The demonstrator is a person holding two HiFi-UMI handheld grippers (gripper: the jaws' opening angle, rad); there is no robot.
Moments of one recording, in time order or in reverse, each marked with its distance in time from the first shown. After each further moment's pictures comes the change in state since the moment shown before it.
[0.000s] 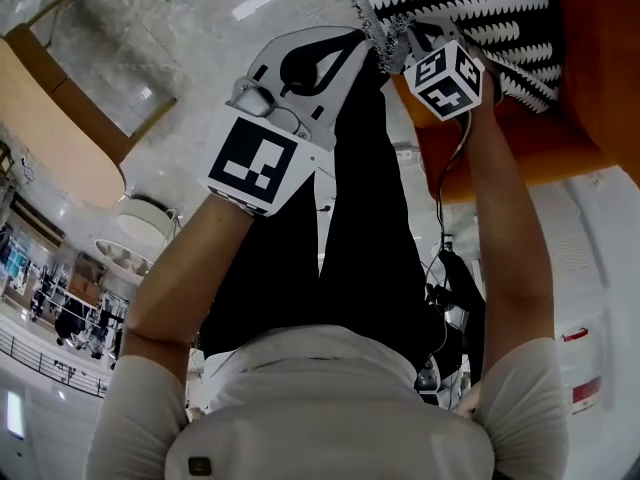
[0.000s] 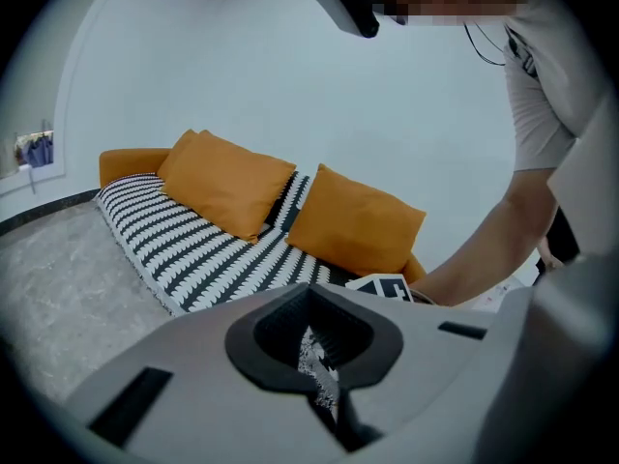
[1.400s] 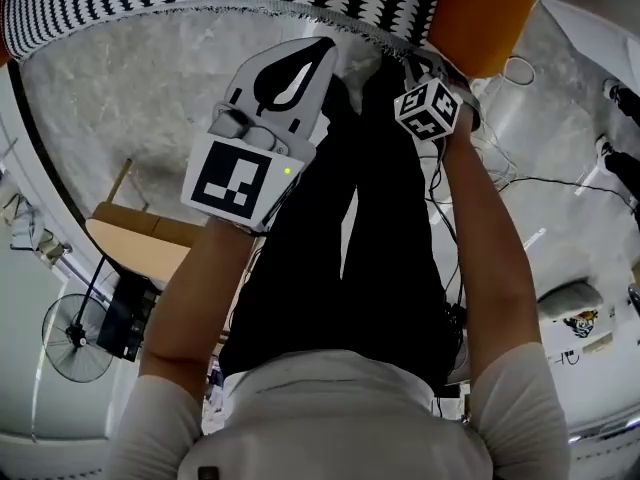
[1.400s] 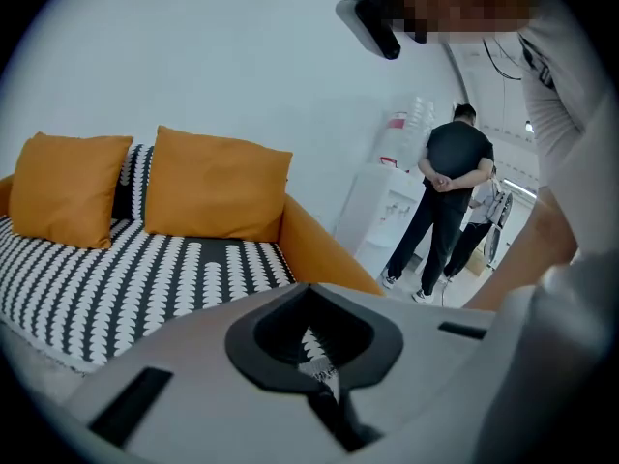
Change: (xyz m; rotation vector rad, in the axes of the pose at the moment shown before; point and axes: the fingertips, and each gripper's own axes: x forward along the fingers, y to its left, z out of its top) left arm 0.032 -0.205 -0.114 0.499 0.233 -0.543; right arm 0.040 0.243 -0.212 0.877 -0.023 -0.375
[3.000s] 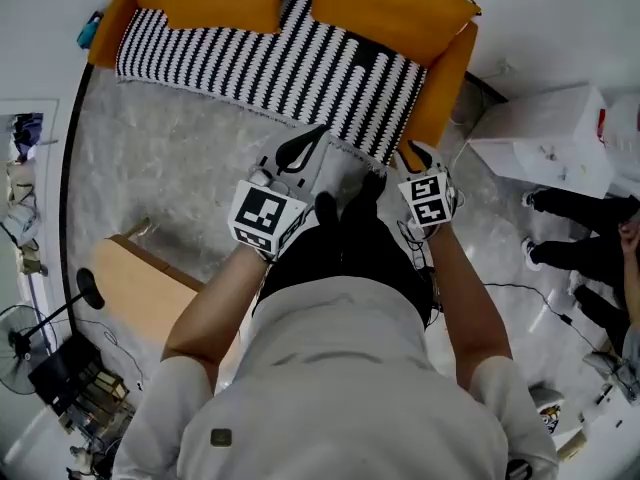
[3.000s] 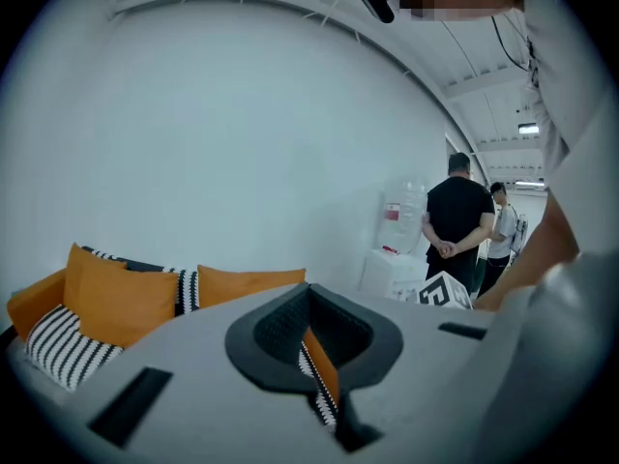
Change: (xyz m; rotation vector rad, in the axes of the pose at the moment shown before) left arm -0.282 -0.068 0.254 0.114 -0.351 0.176; right arm -0.404 -0.045 0.208 0.131 -0.400 -0.146
